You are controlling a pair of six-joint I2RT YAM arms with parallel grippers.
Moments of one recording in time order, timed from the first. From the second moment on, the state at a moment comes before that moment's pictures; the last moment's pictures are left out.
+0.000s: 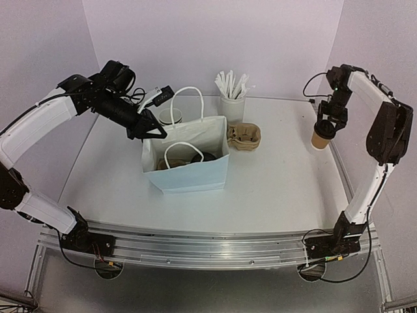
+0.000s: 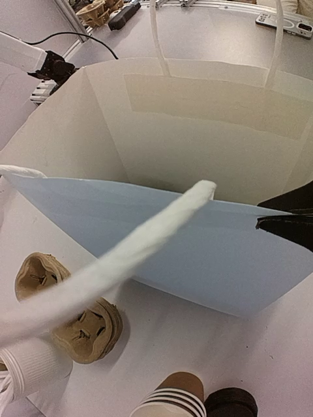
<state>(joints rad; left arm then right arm) -0.66 1.39 1.40 -0.94 0.55 0.27 -0.02 1.91 1.82 -1.33 0.07 0.35</state>
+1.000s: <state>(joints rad) -0.66 1.43 1.43 -0.95 0.56 0.23 1.07 1.85 2.43 -1.28 -0.01 0.23</state>
